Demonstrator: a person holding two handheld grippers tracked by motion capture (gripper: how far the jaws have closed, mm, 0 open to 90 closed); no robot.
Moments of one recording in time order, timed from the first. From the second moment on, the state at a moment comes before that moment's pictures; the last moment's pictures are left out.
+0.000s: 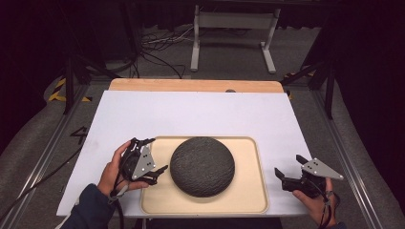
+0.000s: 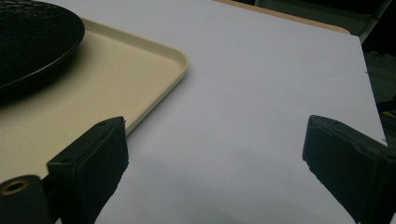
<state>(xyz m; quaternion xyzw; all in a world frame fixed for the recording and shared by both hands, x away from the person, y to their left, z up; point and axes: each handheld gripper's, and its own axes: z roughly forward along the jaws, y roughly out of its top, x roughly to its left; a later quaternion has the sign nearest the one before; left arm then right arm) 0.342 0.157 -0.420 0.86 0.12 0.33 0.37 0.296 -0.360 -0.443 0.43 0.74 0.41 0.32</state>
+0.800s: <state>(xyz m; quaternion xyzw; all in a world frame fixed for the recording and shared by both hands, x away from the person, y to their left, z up) 0.355 0.215 -0.438 0.86 0.19 0.32 0.33 0.296 -0.360 -0.443 0.43 0.74 0.41 0.32</state>
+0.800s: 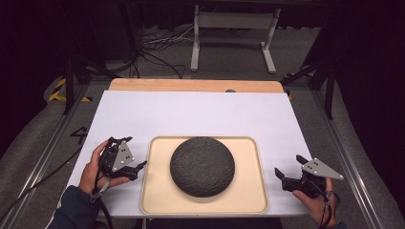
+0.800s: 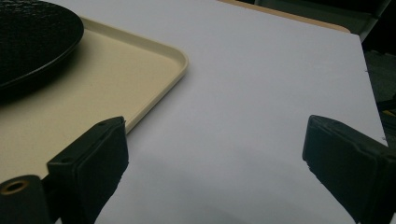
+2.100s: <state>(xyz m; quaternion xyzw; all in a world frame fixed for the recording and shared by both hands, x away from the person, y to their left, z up) 0.331 0.274 -0.463 0.82 0.30 0.21 0.44 0.296 -0.360 -0.444 0.43 0.74 0.41 0.32</state>
